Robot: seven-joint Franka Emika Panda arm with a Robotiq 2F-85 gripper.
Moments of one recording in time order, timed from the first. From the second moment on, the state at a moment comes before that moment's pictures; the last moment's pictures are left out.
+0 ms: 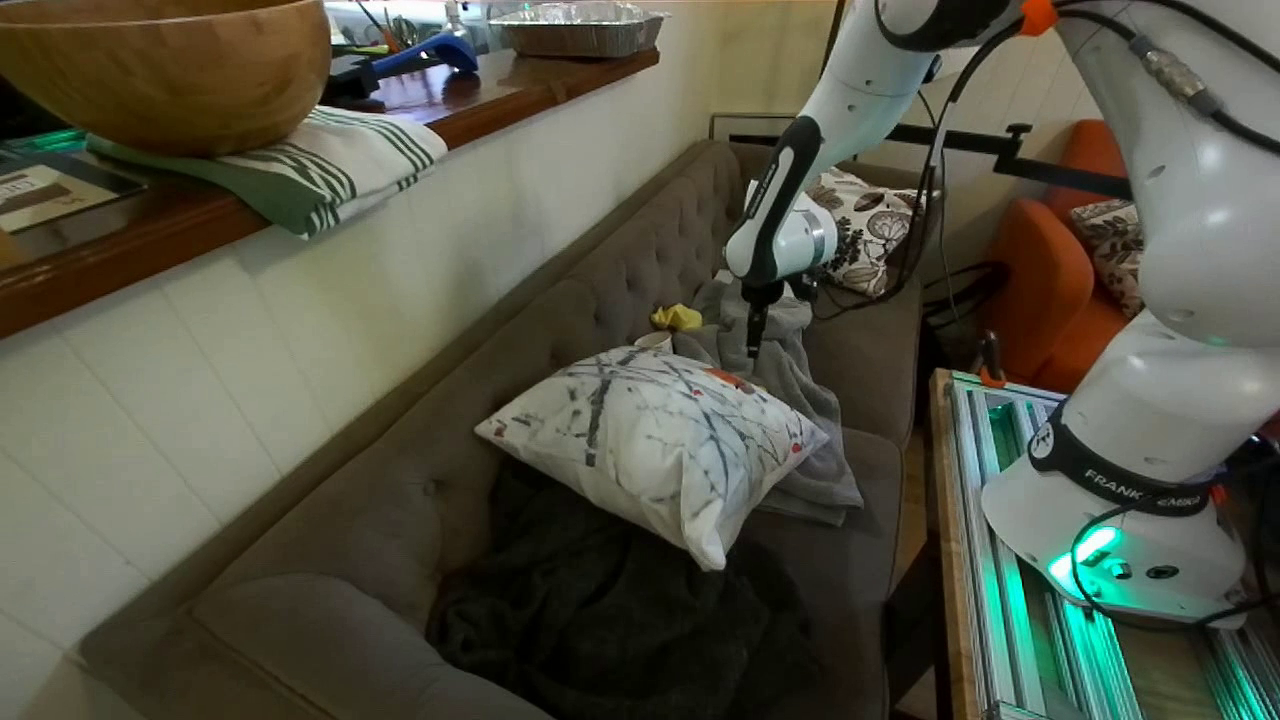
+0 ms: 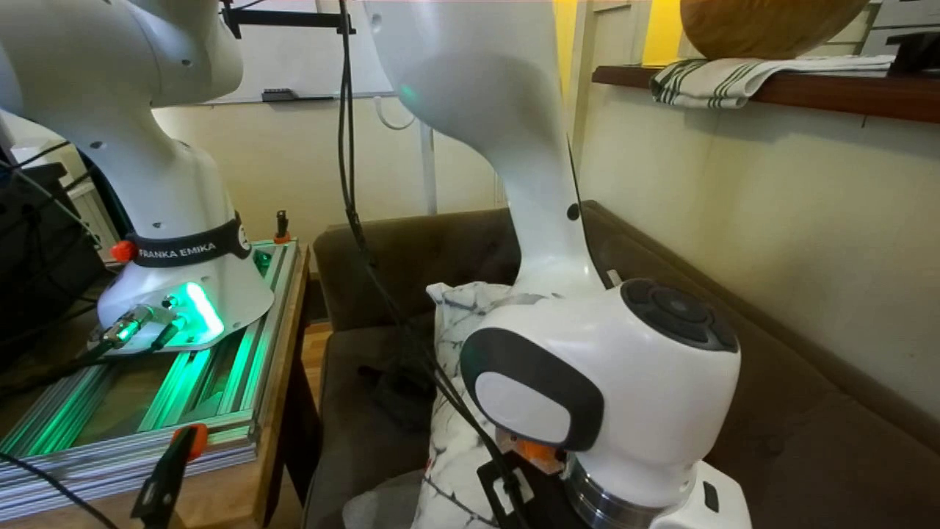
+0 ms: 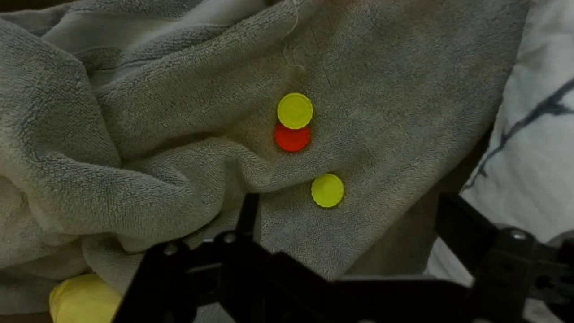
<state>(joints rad) -0.71 0.90 -0.10 -1.96 -0.01 2.84 -0.85</state>
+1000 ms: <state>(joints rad) -0.73 1.24 -0.12 -1.72 -0.05 3.00 -0.61</state>
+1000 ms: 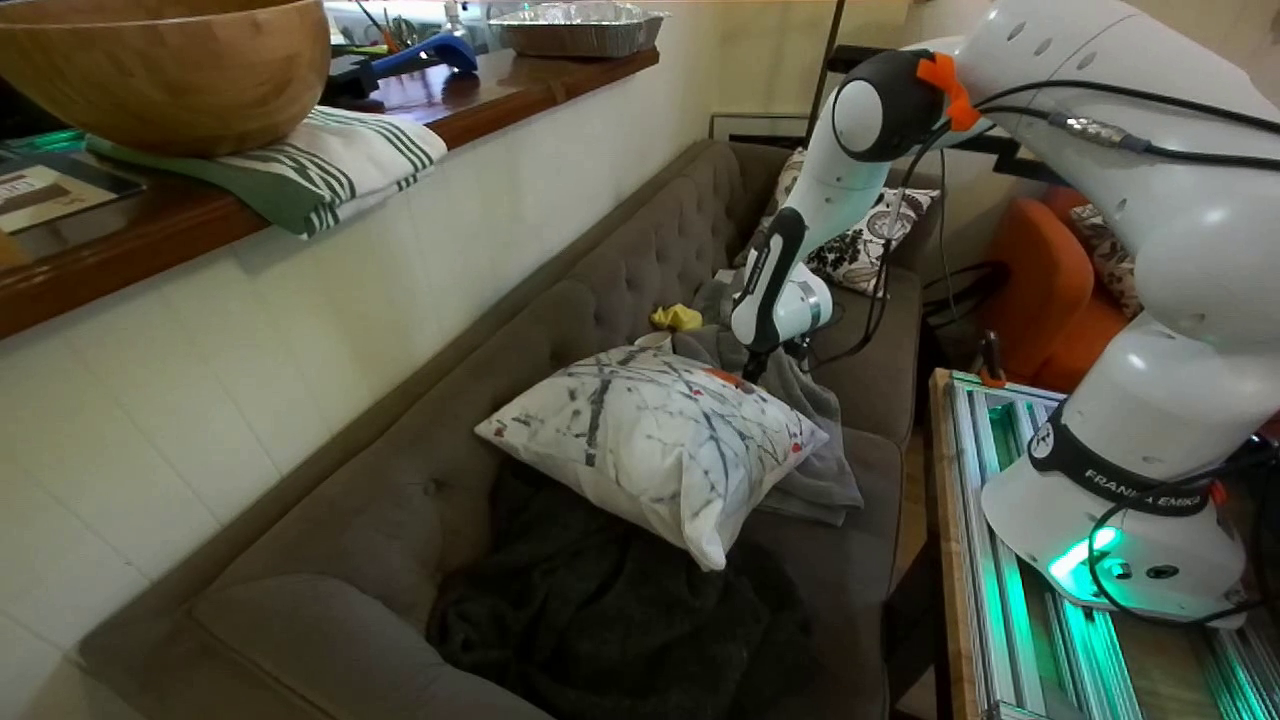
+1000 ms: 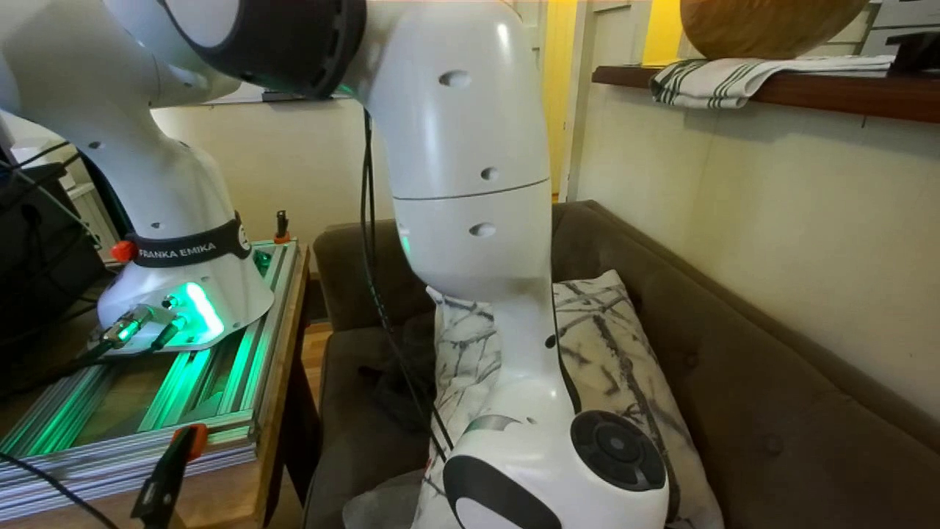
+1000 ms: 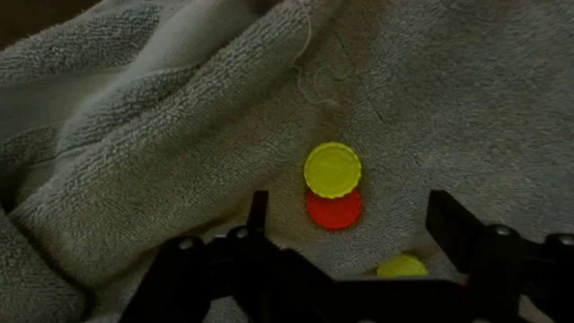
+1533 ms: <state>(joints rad) -0.73 1.33 -0.13 -1.62 -0.10 2.98 -0.53</state>
